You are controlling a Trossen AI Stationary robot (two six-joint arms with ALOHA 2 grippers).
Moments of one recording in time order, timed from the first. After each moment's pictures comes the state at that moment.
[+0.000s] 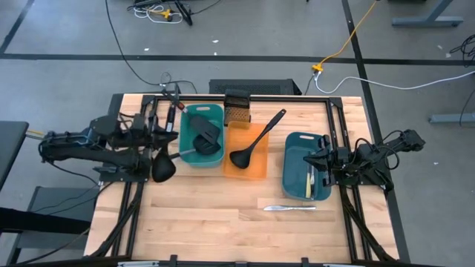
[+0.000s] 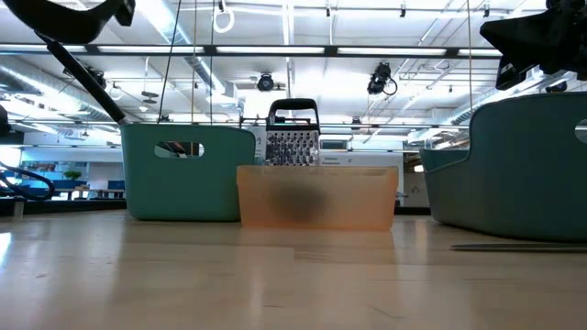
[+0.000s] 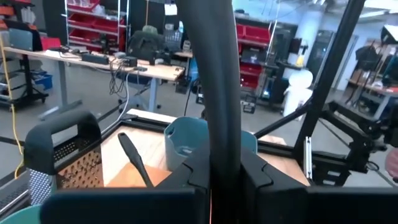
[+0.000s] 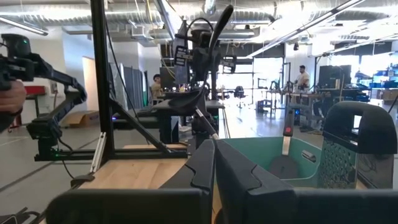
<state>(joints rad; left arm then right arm) -0.02 0.42 0.66 -0.22 -0.14 -0.18 0.39 0.09 0.02 0.31 0.38 -0.09</state>
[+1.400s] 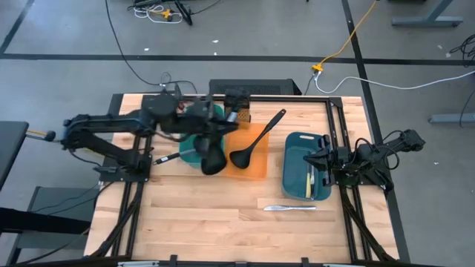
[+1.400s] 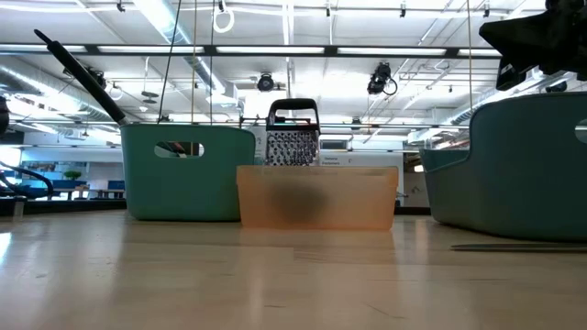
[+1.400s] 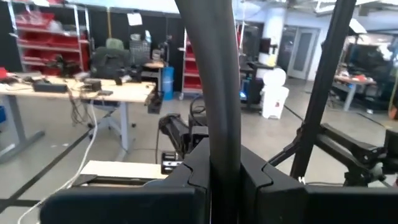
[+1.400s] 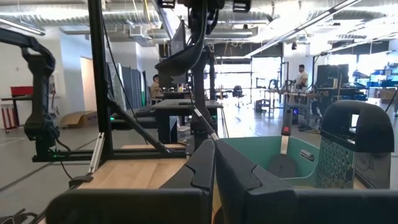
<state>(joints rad) 0.02 1.28 1.33 0.02 0.03 -0.09 0.39 0.09 0.02 0.31 0.39 -0.08</state>
